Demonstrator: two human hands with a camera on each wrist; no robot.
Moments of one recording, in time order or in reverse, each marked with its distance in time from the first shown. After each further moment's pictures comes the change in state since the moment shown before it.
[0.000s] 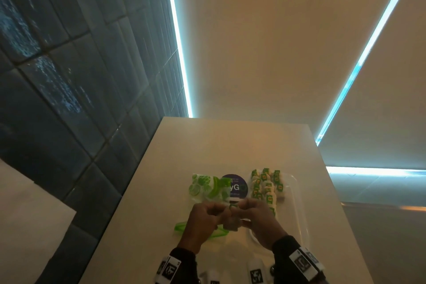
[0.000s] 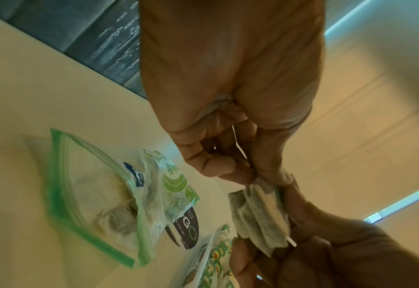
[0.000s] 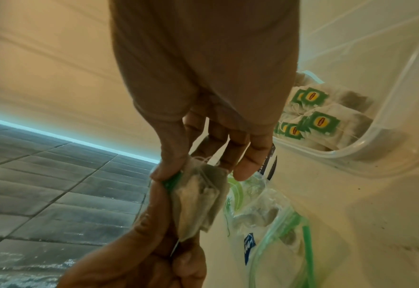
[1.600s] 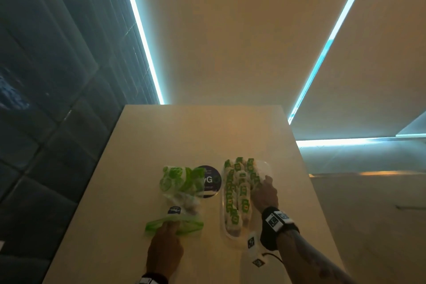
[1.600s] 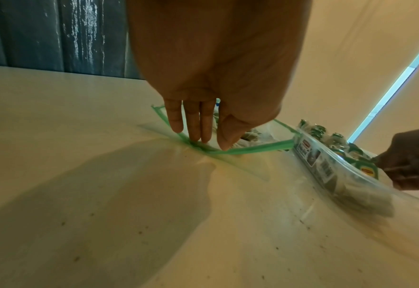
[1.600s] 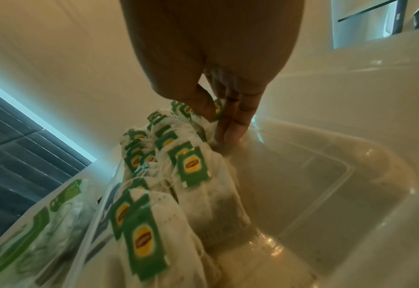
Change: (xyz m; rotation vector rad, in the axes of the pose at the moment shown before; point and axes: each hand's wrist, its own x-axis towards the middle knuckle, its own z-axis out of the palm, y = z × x) left_hand 0.020 -0.112 0.003 0.975 0.052 -0.120; right_hand 0.093 0.032 -0.131 -0.677 0.740 0.146
